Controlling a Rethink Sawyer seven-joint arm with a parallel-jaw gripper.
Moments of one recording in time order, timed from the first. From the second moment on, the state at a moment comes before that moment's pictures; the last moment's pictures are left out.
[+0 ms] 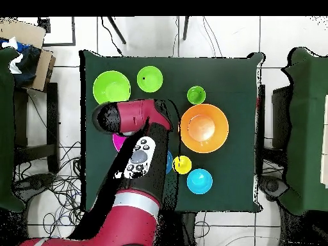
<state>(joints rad) 0.14 -0.42 -0.27 1.33 -0.06 0.64 2.00</state>
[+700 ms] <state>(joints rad) 0.16 -0.40 -0.31 1.30 -0.02 0.64 2.00</state>
